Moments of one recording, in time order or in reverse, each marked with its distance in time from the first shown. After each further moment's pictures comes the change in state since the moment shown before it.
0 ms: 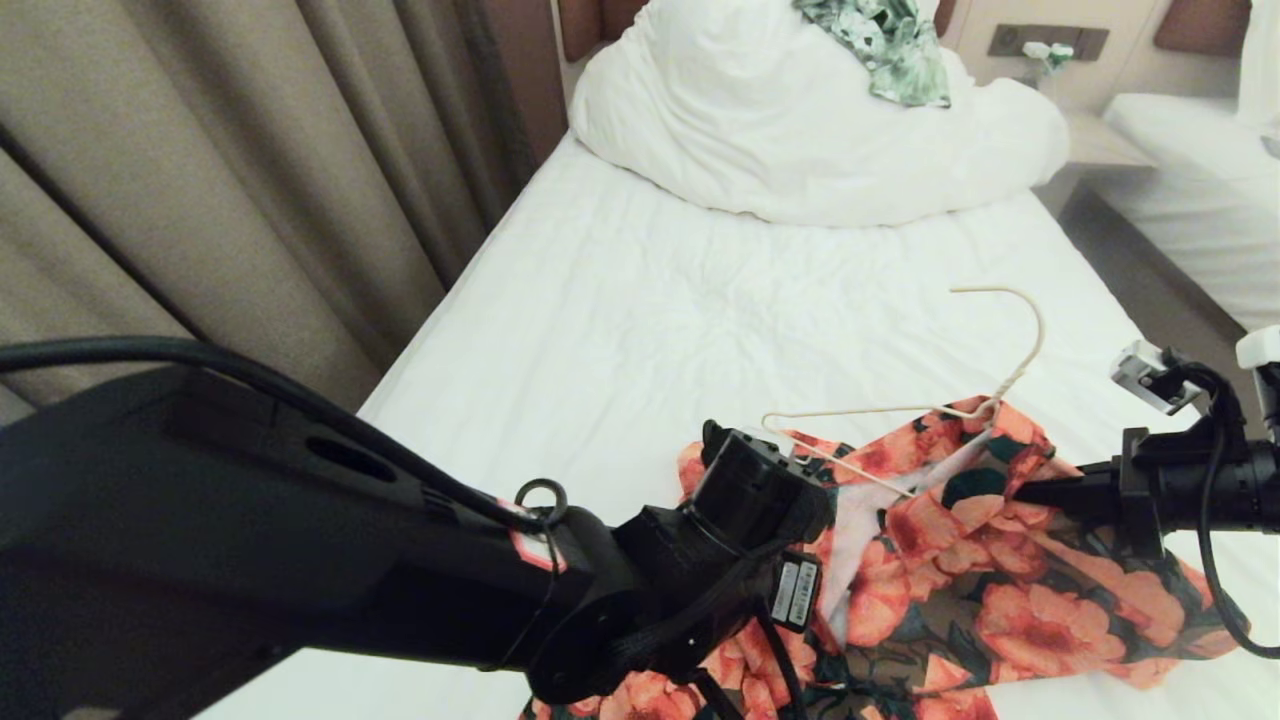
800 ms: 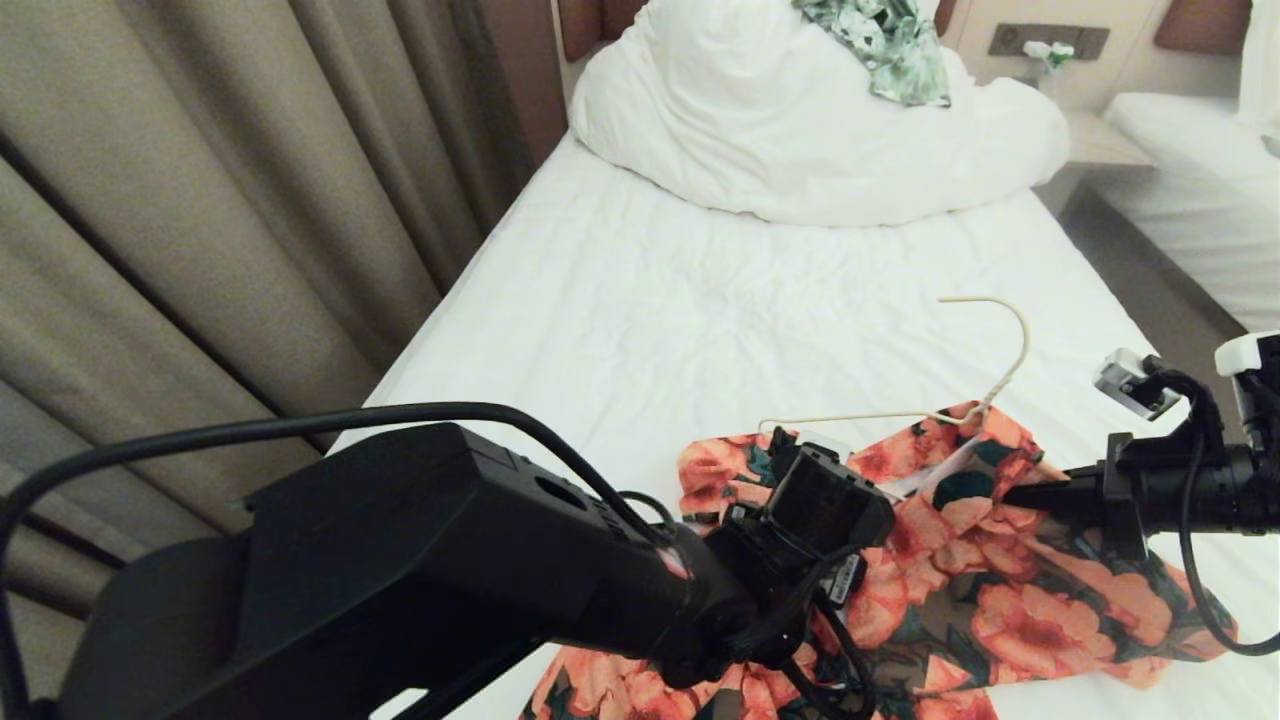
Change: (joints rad) left arm -0.012 0.215 -0.203 -0.097 0.146 0.136; right arm 0.010 0.035 0.002 -0.023 -0.003 -0.001
